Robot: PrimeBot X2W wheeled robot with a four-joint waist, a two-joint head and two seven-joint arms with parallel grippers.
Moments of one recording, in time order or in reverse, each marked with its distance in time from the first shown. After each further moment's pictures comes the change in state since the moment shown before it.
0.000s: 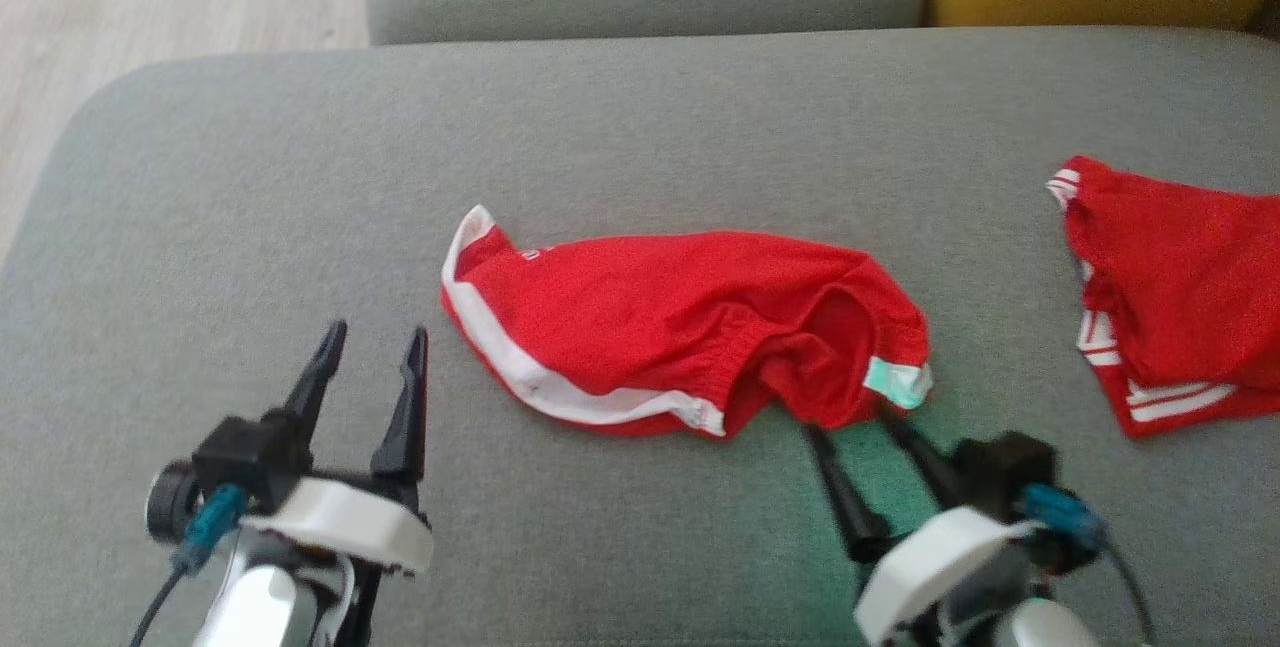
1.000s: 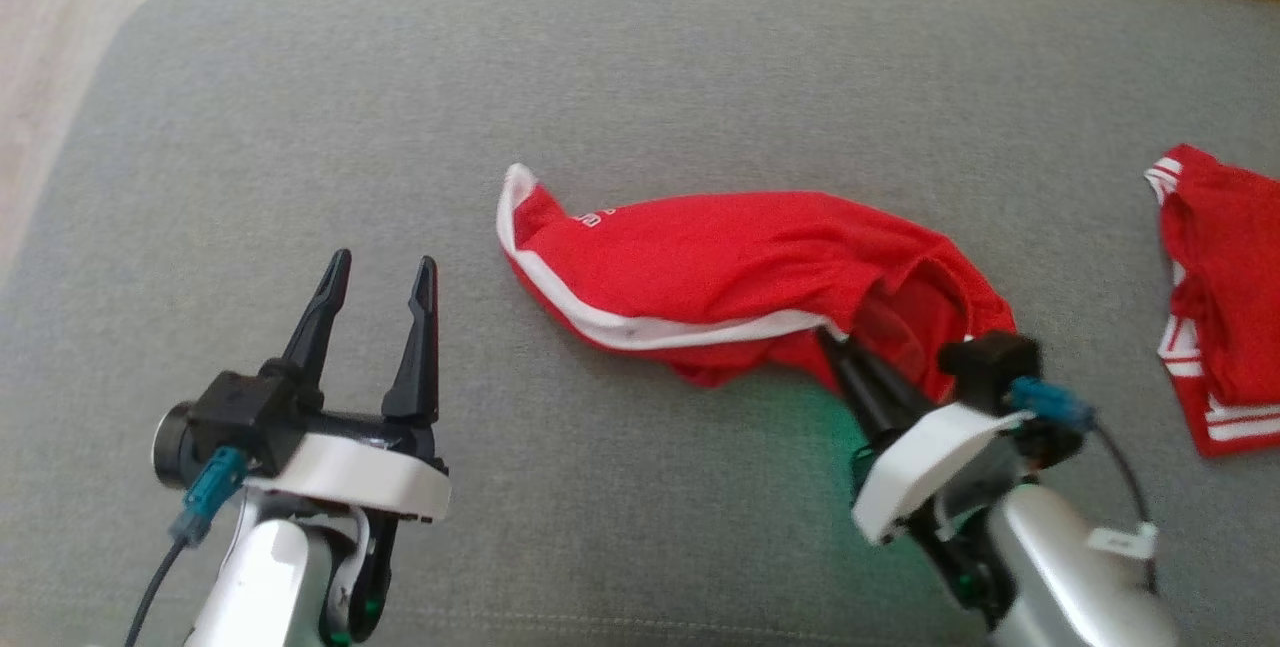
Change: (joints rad) left arm -0.074 -0.066 0.039 -0.047 0.044 -0.020 -0.017; right arm -0.293 -0.086 0.183 0.288 0.175 0.000 -0.075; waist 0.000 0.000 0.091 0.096
